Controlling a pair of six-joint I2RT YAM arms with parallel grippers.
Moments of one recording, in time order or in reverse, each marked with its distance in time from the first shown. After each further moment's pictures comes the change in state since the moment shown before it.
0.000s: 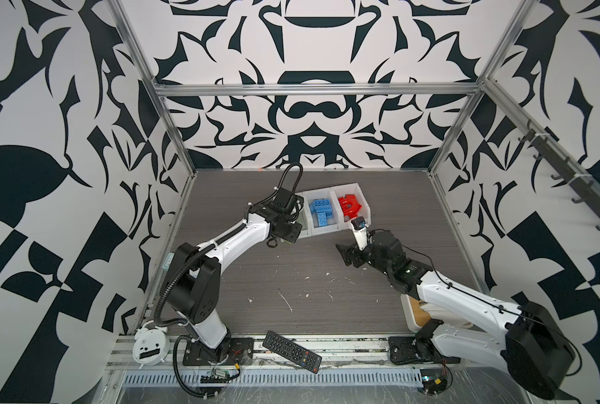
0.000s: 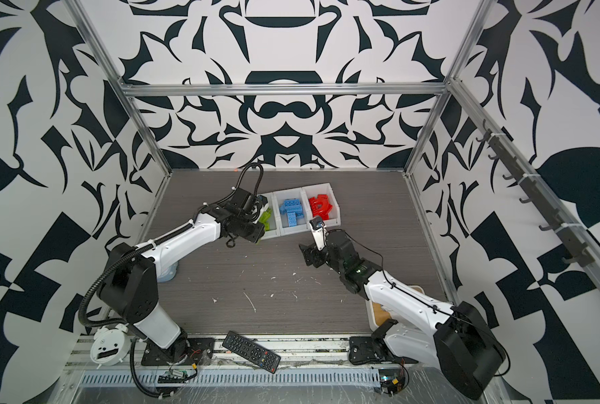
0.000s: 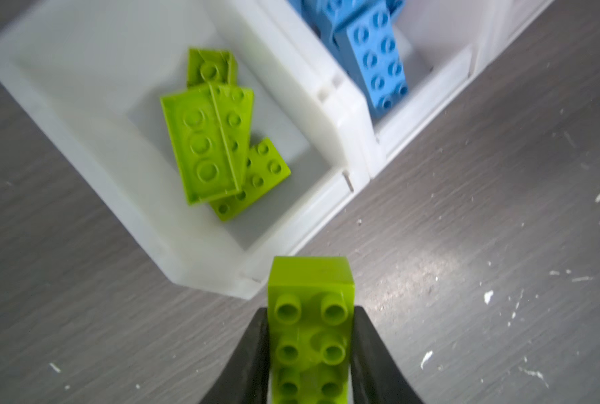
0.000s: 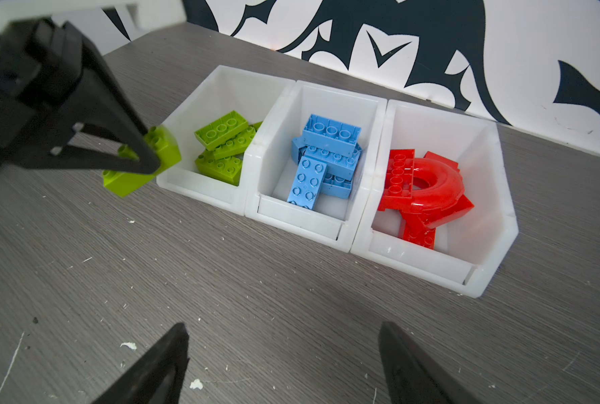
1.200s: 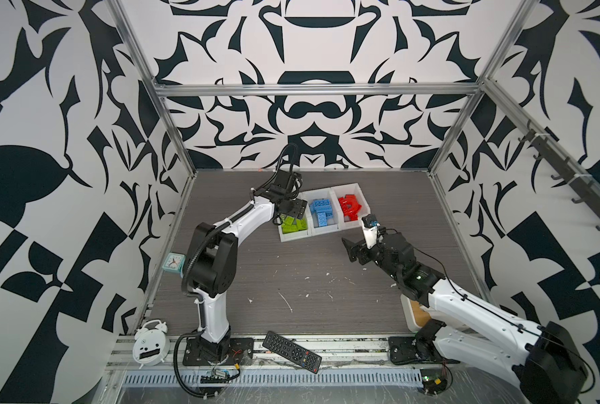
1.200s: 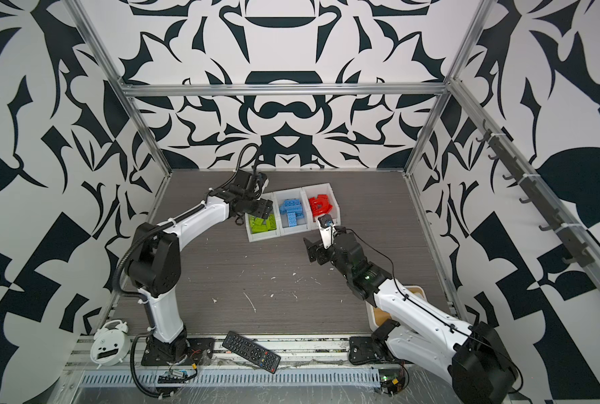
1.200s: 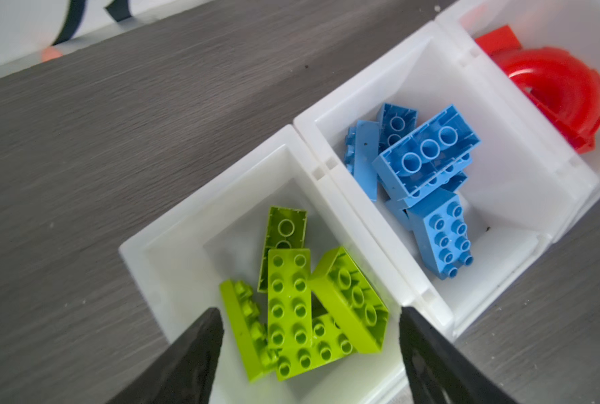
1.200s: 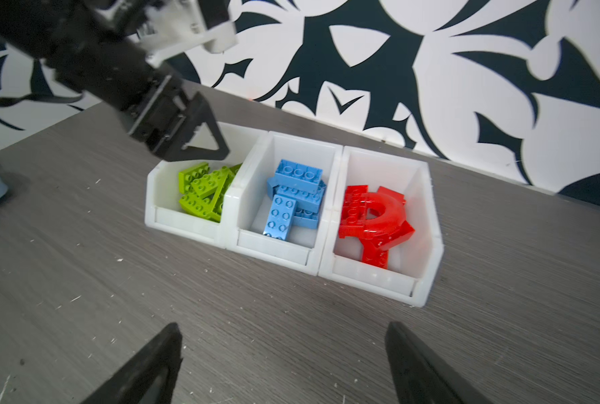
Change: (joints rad) left arm 0.099 0.098 0.064 0.212 -0.041 -0.001; right arm -0.015 -0.158 -0.020 -0.006 0.143 -0.004
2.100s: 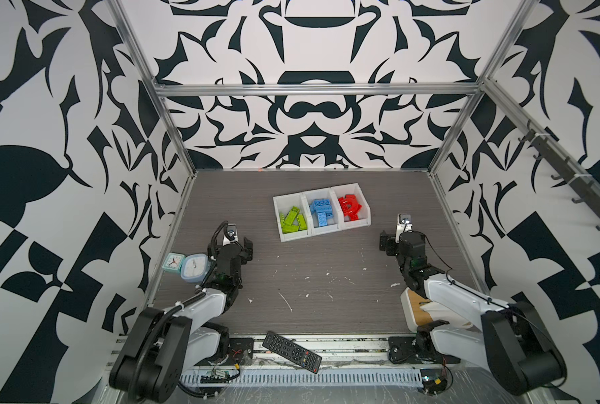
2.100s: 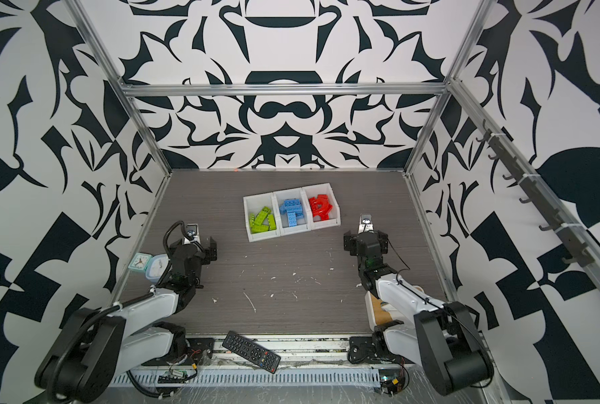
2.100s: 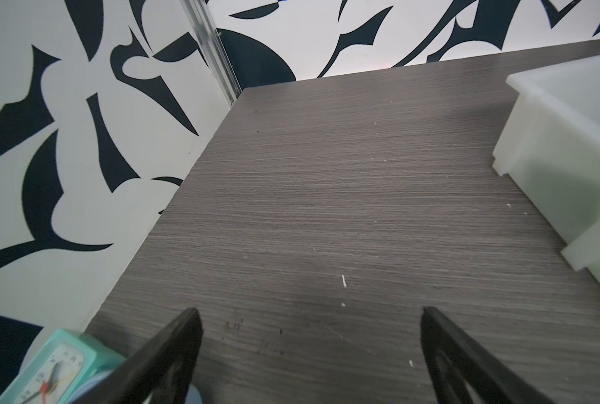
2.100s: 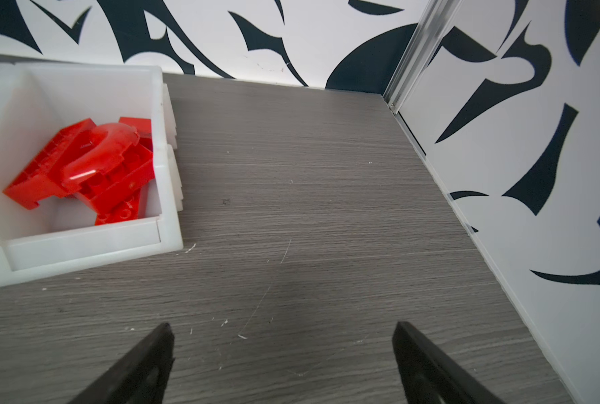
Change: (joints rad) left arm 0.212 -0.536 -1.170 1.116 -0.425 0.066; right arm -0.376 0.270 -0.175 0.328 0.201 -0.031
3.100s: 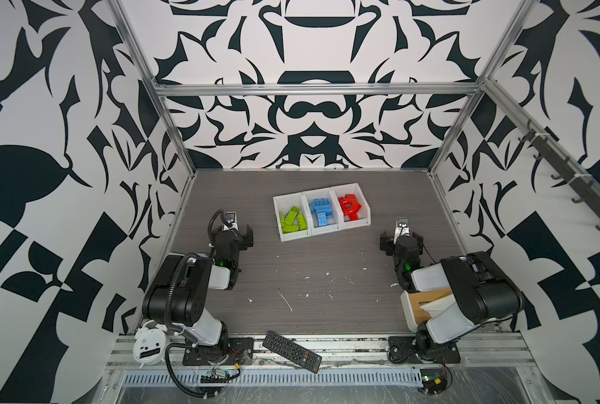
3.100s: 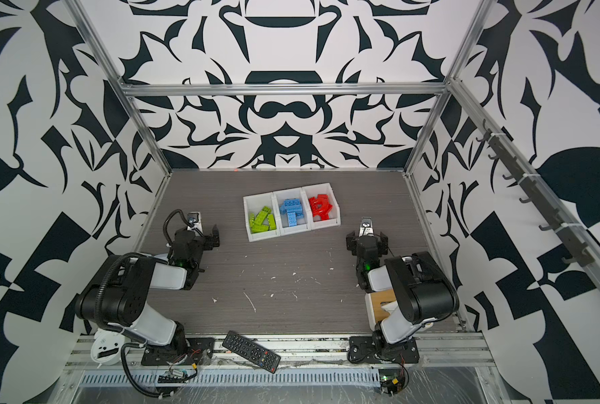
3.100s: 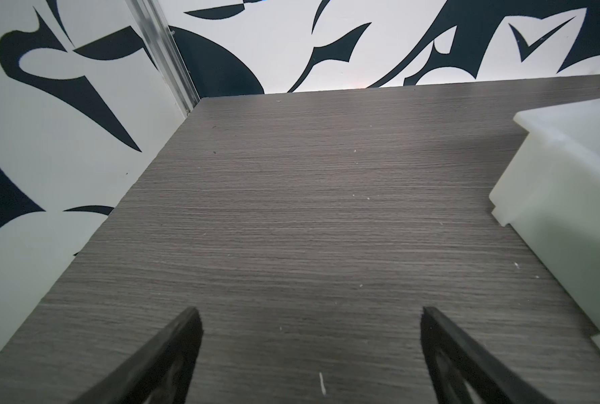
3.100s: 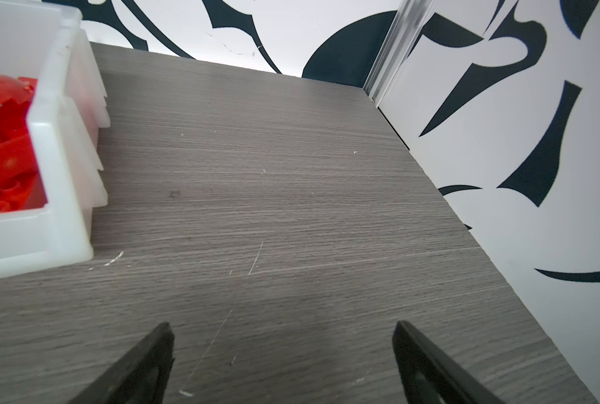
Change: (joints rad) left arm 0.140 0.327 0.134 0.235 0.240 -0.011; right arm -0.072 0.346 -0.057 0.468 0.034 -0.055
